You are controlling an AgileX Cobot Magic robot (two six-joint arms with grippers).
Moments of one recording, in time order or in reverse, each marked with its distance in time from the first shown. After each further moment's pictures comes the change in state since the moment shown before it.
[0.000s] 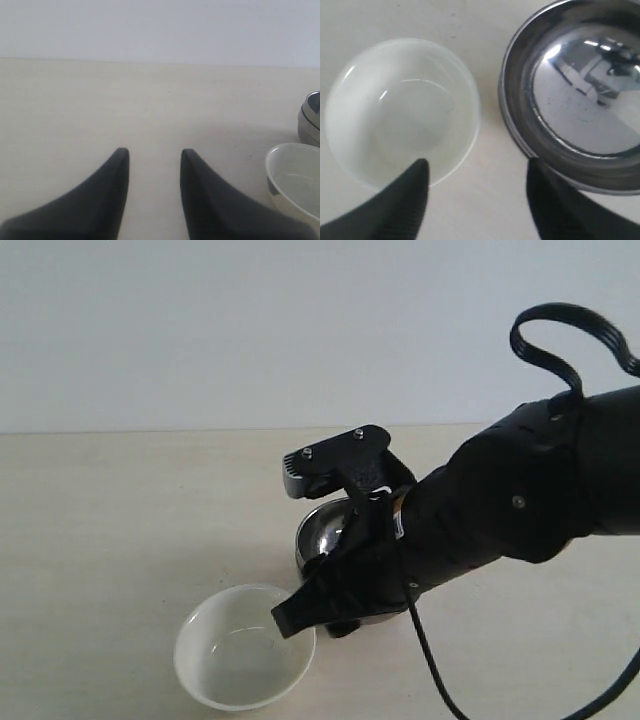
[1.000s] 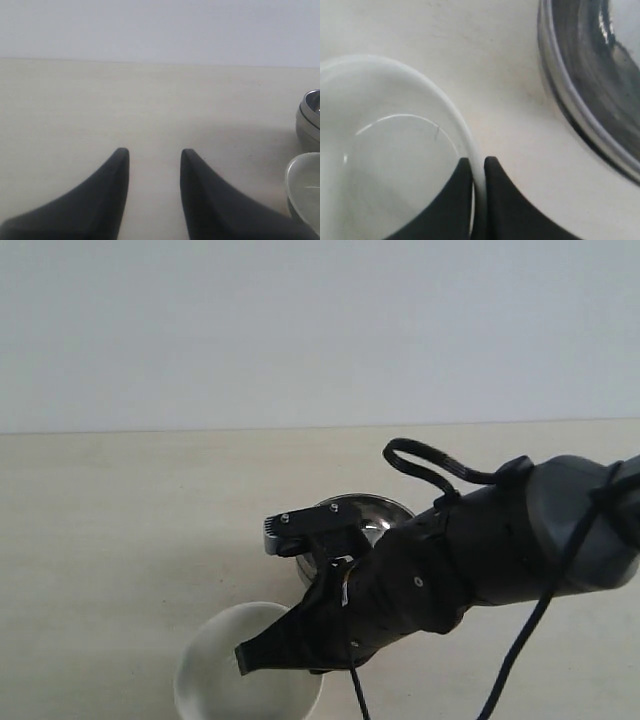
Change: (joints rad) left arm 0.000 0.000 0.000 0.000 0.000 0.000; right arm 0.042 0.241 0.000 0.105 -0.194 0.114
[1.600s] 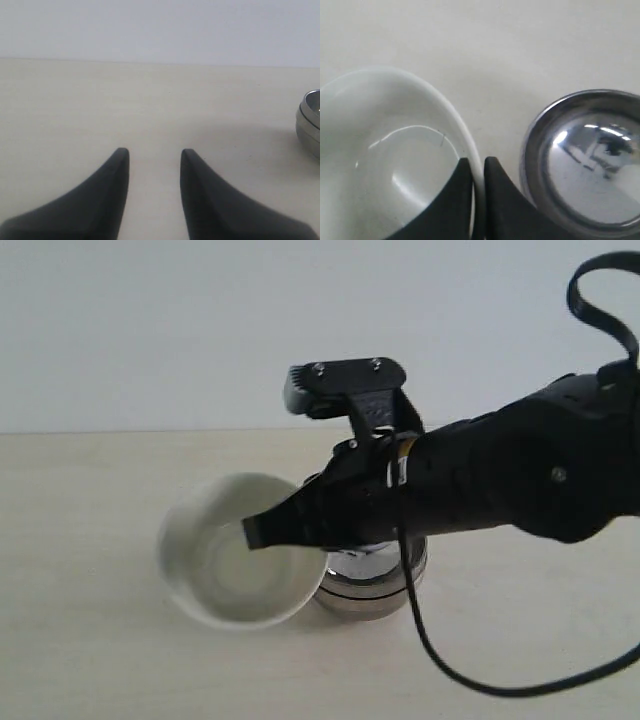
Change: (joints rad) left arm 0.000 0.000 0.000 0.000 0.000 0.000; right arm -0.052 -0.311 0.001 -0.047 -0.016 -0.060
